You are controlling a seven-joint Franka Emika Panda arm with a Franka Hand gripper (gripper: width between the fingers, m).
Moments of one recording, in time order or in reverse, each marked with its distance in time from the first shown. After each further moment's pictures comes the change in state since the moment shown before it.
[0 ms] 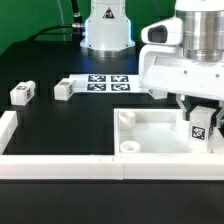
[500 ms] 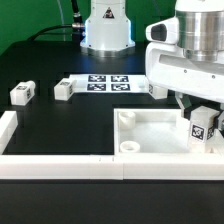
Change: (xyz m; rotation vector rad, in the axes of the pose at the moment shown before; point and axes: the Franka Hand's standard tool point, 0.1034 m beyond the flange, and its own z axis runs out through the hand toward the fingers) arm -0.001 -0.001 0.000 0.005 -0.006 0.176
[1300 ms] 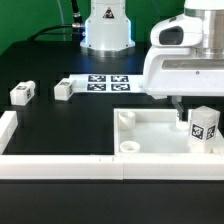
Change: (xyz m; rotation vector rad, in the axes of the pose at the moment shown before) arm -0.008 -0.006 0.000 -0.011 -0.001 -0.725
